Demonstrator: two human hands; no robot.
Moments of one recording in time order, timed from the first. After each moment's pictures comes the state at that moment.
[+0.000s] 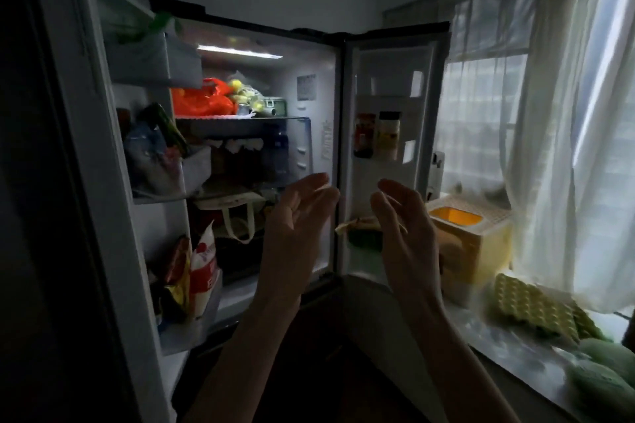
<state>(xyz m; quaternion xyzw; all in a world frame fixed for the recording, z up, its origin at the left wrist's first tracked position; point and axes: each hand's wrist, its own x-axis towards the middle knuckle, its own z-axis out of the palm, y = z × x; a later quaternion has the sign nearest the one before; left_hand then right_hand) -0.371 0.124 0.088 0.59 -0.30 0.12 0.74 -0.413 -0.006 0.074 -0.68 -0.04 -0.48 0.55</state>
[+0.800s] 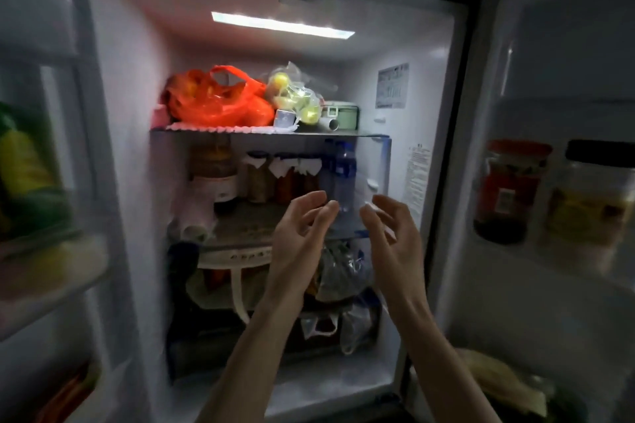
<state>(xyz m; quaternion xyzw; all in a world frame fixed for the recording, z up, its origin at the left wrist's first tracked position) 0.050 0.010 0.076 0.65 -0.15 0.22 0.71 0.055 -0.117 0.065 -0.71 -0.12 -0.33 0.62</state>
